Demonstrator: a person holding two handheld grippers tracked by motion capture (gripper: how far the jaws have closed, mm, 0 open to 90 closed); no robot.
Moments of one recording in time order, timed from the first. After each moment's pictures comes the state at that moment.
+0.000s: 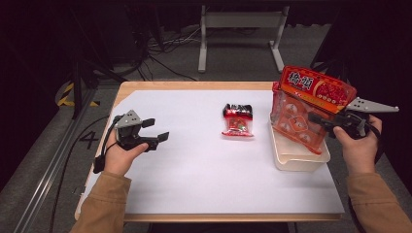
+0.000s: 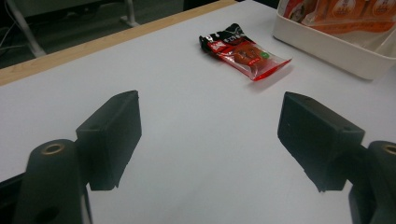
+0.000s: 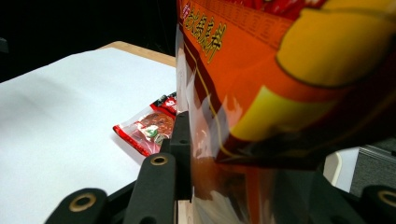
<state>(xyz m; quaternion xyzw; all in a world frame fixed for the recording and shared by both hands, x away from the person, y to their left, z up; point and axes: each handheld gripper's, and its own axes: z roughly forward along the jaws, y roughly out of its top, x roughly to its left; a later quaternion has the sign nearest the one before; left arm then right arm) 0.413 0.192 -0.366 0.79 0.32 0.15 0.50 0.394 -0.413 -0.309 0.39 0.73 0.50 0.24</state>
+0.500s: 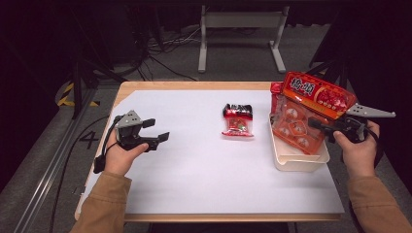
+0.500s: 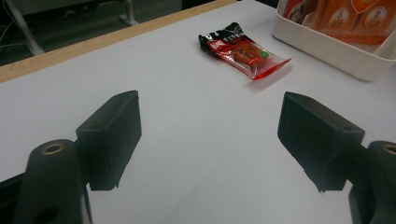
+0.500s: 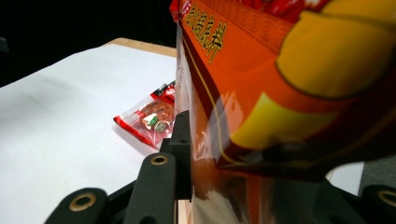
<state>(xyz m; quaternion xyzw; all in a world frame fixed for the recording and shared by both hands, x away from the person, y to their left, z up) 0.414 0.191 -0.368 0.79 0.32 0.15 0.50 0.396 -0.425 -0.332 0.41 0.73 0.50 0.21</state>
